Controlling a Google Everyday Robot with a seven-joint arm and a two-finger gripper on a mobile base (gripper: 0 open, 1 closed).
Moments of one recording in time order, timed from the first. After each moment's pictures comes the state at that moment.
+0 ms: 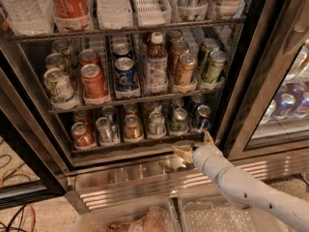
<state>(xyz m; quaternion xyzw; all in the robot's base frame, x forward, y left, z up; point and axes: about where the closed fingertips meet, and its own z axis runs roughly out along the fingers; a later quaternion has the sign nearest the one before) 0.604 -0.149 0.583 -0.20 0.80 0.06 0.57</state>
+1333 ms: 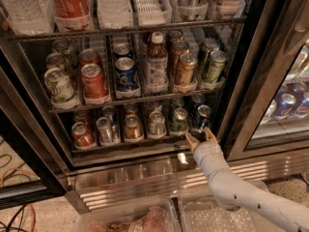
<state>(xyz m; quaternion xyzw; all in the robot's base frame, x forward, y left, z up) 0.631 -0.180 0.590 -0.11 0.77 -0.02 0.62</state>
